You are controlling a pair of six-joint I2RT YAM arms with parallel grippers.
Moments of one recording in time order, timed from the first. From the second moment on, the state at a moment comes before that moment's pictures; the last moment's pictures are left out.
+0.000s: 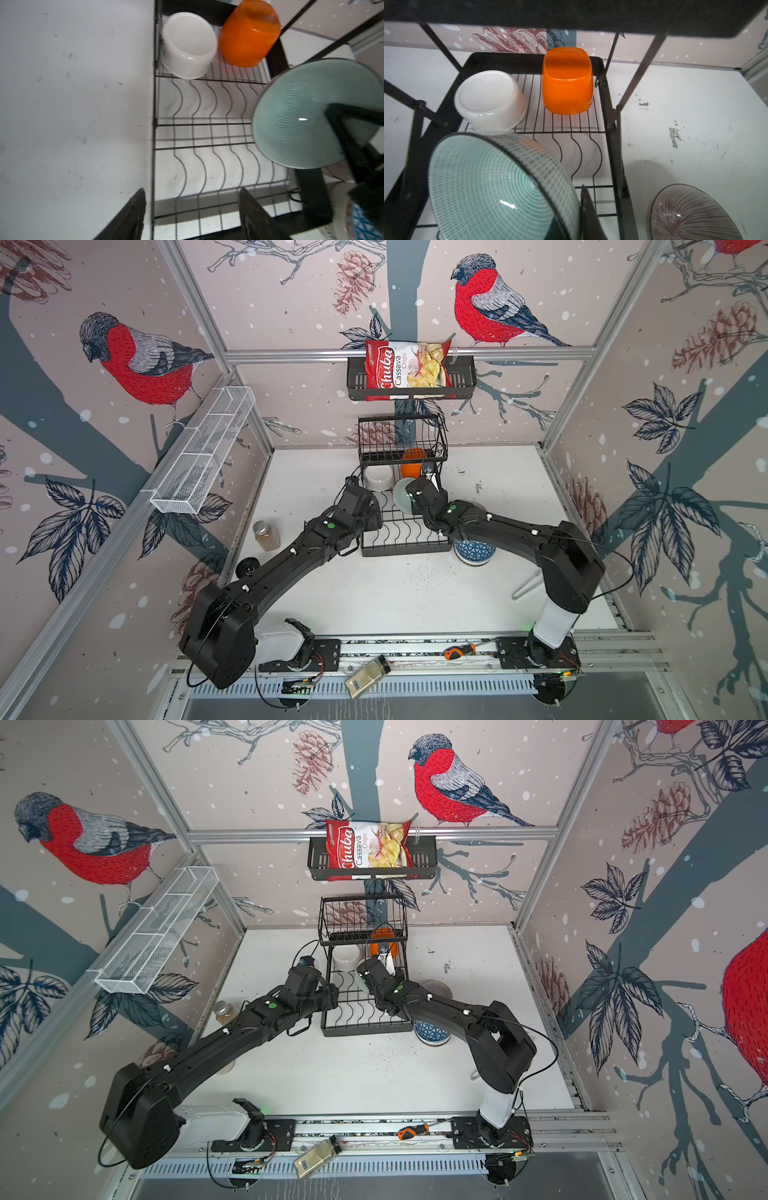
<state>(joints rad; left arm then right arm) -0.59 1.31 0.95 -0.39 -0.17 -0.57 0.88 1.76 1.26 -0.21 0.62 0.41</state>
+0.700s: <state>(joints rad) -0.60 1.46 0.99 -0.22 -0.08 -0.57 0.91 1.62 1.16 -0.16 0.38 0.37</state>
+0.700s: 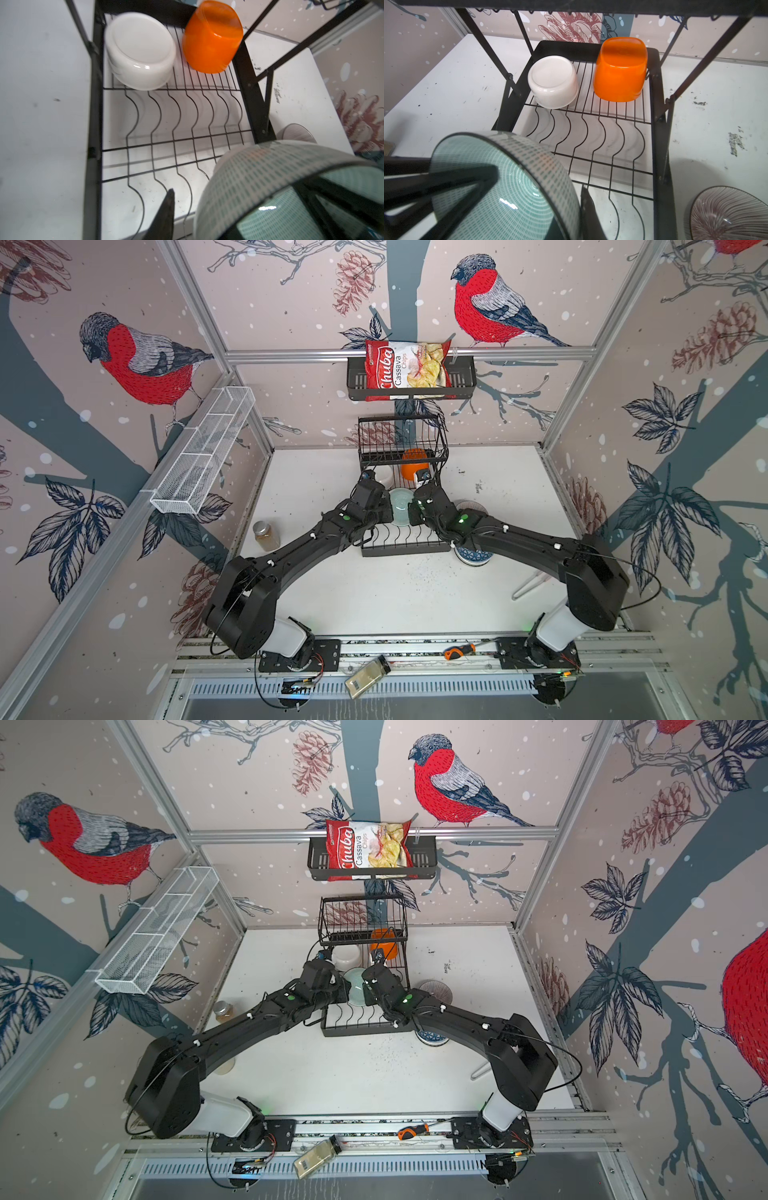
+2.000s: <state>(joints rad) -0.45 1.31 0.82 -0.07 0.20 -0.41 0.73 1.39 1.05 -0.14 -0.17 0.24</state>
